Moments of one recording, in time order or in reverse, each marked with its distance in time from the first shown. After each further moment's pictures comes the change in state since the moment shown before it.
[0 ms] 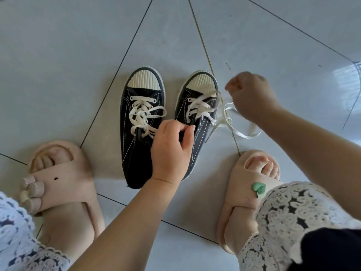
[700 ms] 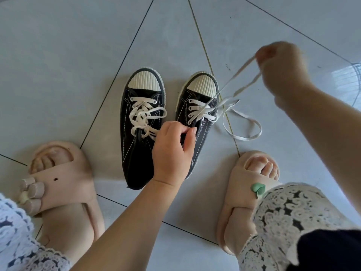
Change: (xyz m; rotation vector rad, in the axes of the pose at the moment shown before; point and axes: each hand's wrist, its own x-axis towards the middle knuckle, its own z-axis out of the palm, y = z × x) left_hand -0.002 0.000 0.001 -0.002 -0.014 0.007; right_hand 0.027 0.002 -0.037 0.238 0.210 0.107
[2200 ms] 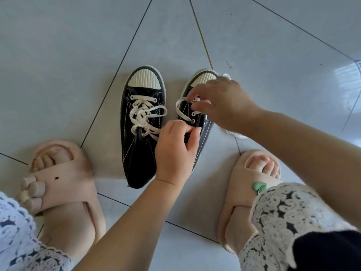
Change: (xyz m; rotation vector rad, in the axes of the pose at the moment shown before) left_hand 0.000 0.003 0.001 -0.013 -0.012 0.062; right_hand -0.050 -0.007 0.049 -0.344 -0.380 -0.676
